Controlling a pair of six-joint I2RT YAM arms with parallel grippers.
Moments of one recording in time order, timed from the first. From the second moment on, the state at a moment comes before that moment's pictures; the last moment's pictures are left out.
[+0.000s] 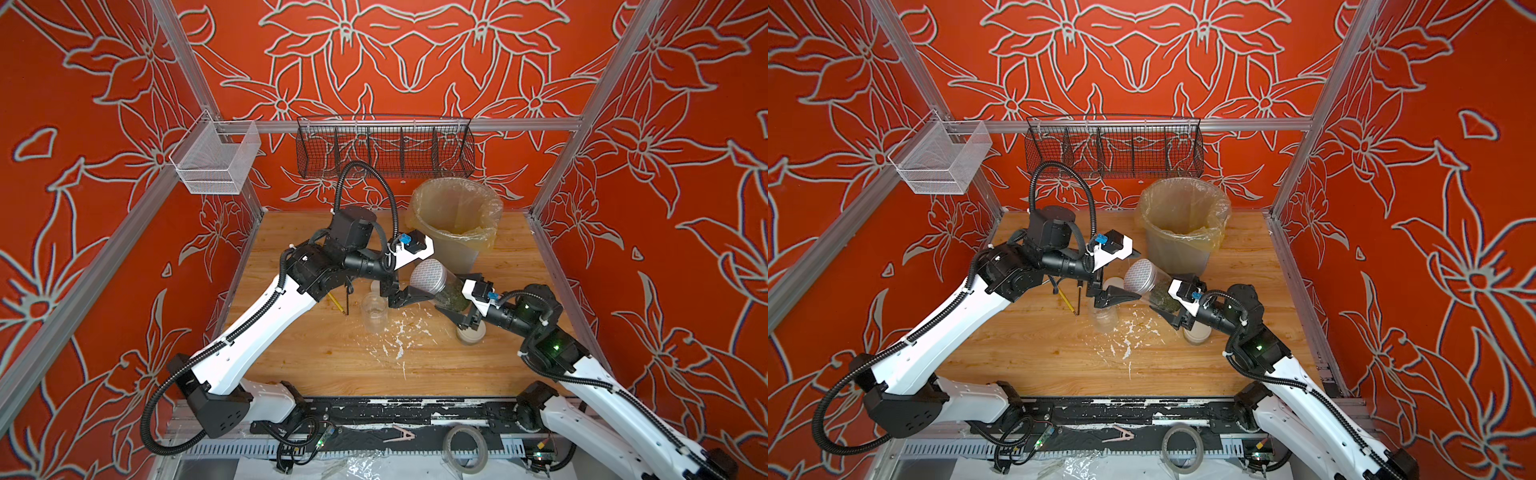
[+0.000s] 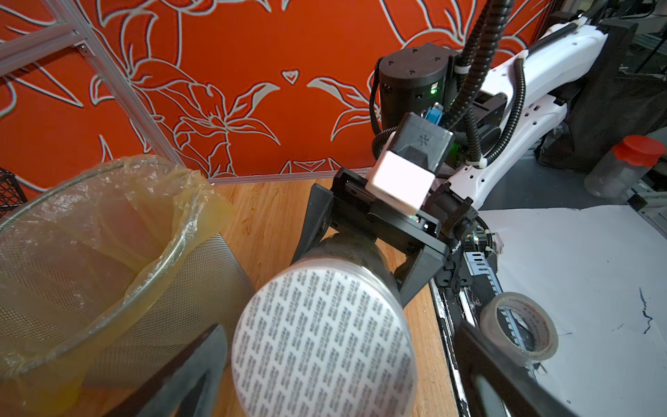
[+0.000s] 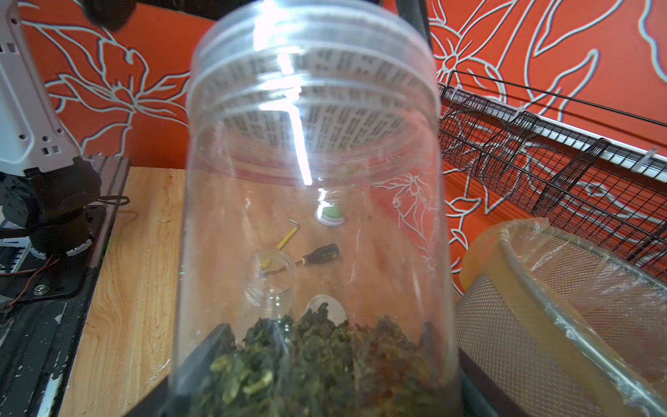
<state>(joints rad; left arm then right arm) -0.66 1.36 1.58 -0.72 0.74 0.47 0.53 0.71 0.58 0.07 -0.54 -0.34</state>
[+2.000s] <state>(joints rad) -0.65 1.50 1.73 -0.88 0.70 0.33 0.52 0.75 0.61 0.06 -0.53 -0.34</state>
